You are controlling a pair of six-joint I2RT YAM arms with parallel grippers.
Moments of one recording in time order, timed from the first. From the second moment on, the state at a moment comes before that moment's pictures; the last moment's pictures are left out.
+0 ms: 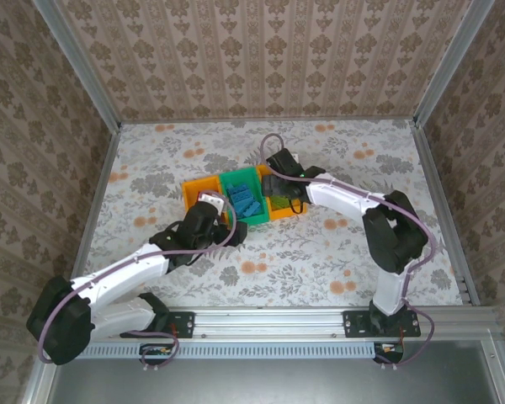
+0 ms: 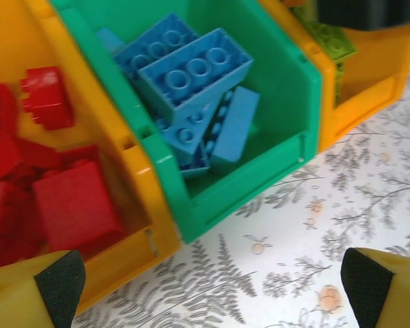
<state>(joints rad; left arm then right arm) -0.77 1.08 0.57 -0.20 -0.13 -0.40 0.59 1.82 1.32 -0.45 0.27 0.52</state>
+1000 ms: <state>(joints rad) -0.19 1.24 0.32 0.38 -0.46 0.10 0.04 1.53 0.34 0.75 0.25 0.07</state>
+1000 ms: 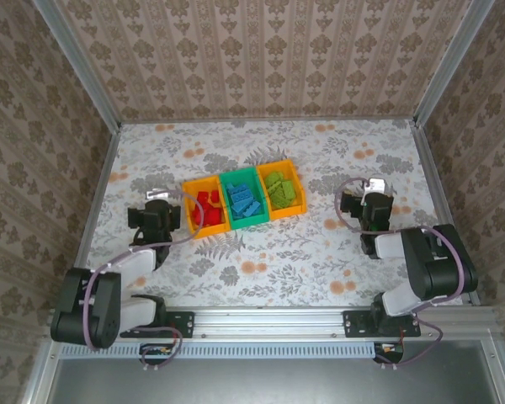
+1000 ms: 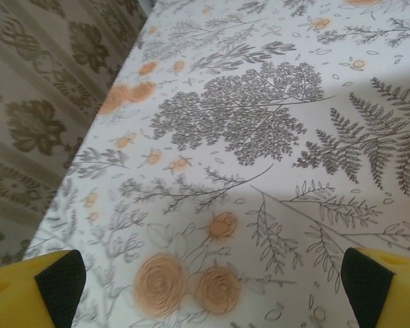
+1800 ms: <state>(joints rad) -0.03 1.54 0.38 0.75 -0.15 0.09 0.04 1.53 0.38 0.77 0.17 0.05</state>
